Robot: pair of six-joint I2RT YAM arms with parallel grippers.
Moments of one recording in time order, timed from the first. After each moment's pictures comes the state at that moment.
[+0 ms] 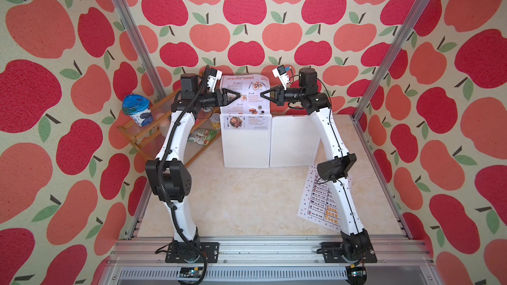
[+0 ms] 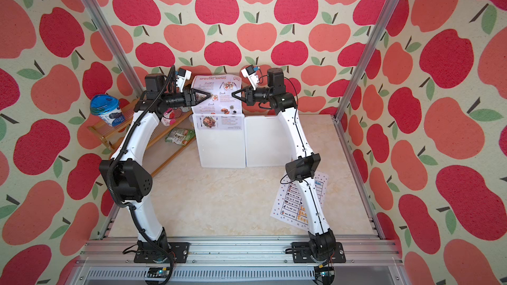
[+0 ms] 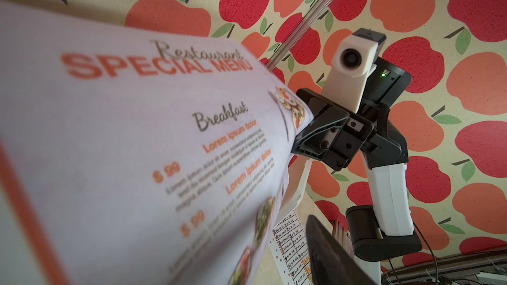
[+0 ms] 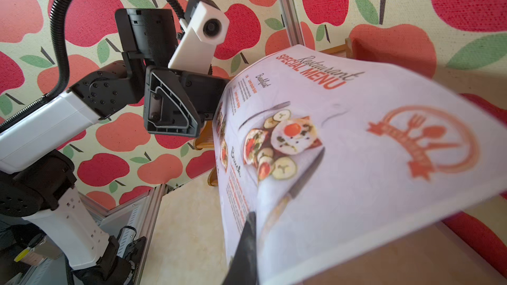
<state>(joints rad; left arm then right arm) -0.05 1.95 2.08 -0.48 1.04 -0.33 0.44 2.57 3.05 -0.74 -1.04 0.13</state>
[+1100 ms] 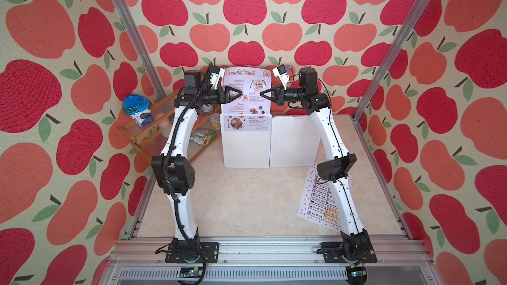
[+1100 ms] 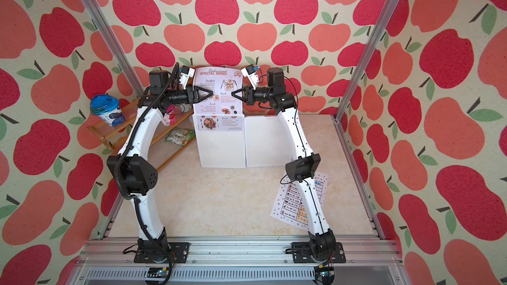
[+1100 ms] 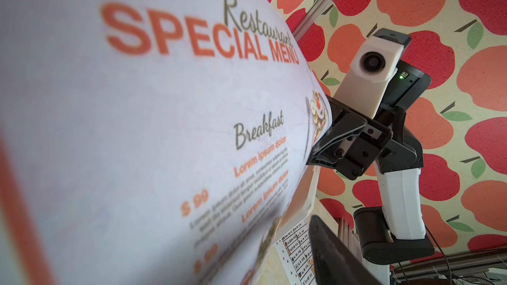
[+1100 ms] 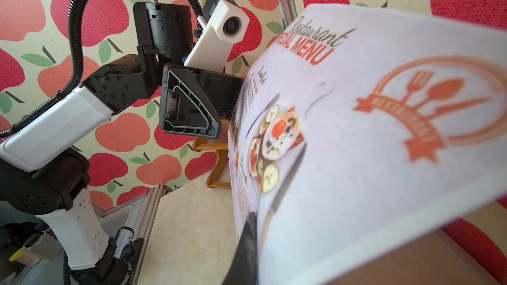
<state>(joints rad) -0.06 2.06 2.22 -0.58 1.03 -0.27 0.44 2.57 3.05 -0.70 -1.04 0.14</state>
